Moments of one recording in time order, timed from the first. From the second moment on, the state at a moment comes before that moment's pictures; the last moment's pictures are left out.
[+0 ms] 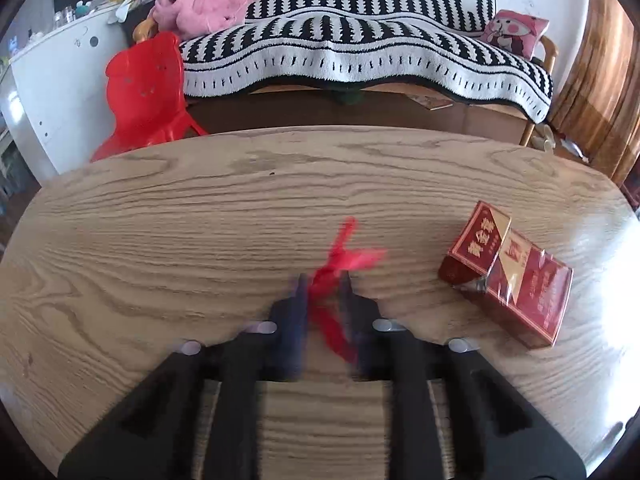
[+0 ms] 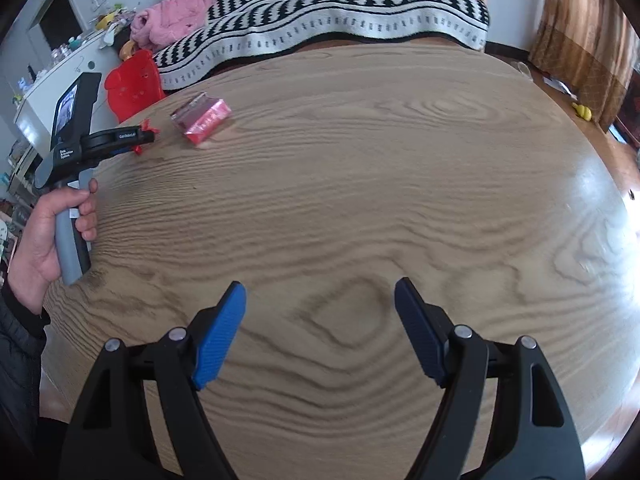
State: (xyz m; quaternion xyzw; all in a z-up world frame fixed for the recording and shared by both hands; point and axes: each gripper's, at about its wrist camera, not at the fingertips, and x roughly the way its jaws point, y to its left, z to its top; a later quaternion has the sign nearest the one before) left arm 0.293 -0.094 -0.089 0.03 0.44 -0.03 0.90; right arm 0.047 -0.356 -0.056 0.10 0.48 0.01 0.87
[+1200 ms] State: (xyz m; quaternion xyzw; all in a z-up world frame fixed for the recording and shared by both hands) left arm 0.113 -0.144 -0.033 0.00 0.45 -0.18 0.88; right arm 0.056 -0.334 -0.012 0.01 0.44 -0.03 0.90
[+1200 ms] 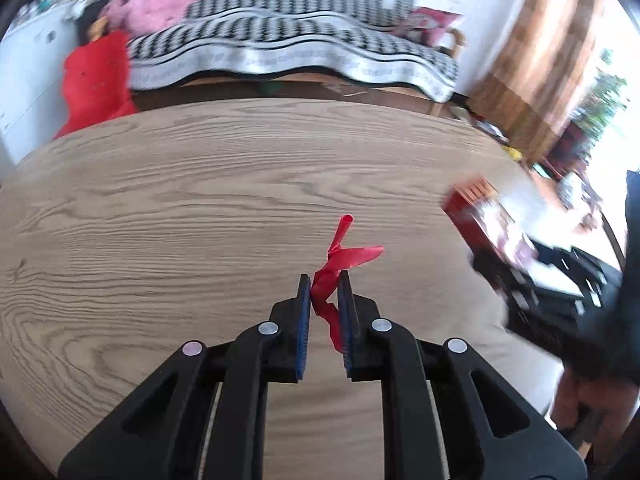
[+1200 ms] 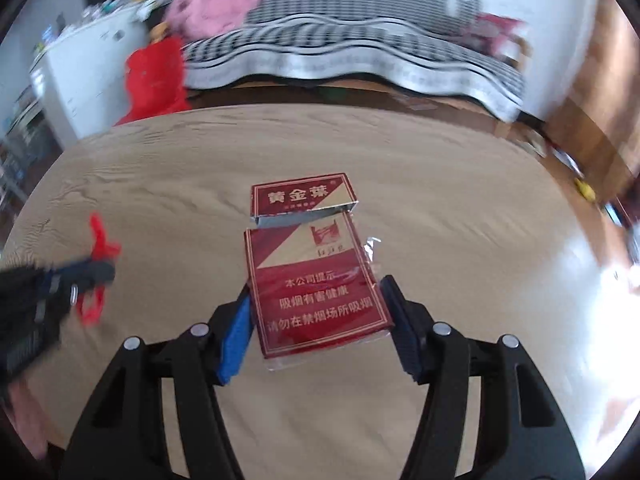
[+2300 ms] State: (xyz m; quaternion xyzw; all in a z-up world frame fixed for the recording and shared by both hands) left arm -0.114 -0.452 -0.062 0.13 0.40 -0.45 0.79; right arm -0.251 -0.624 -0.126 0.27 0.50 -0.28 0.77
